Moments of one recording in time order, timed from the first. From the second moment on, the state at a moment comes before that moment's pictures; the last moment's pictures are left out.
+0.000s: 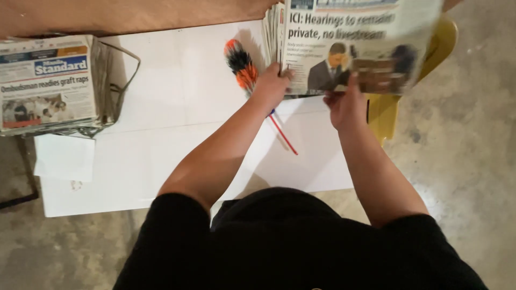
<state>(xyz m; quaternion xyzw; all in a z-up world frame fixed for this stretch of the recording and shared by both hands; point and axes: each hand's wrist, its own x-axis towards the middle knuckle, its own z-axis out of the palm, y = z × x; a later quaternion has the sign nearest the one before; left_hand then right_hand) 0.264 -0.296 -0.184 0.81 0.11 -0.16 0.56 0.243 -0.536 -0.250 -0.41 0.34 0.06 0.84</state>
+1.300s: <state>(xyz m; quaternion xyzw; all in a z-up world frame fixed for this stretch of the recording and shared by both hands) 0.025 0.207 -0.339 0.85 0.37 0.23 0.31 0.106 -0.253 -0.283 -0.99 -0.06 0.09 0.08</state>
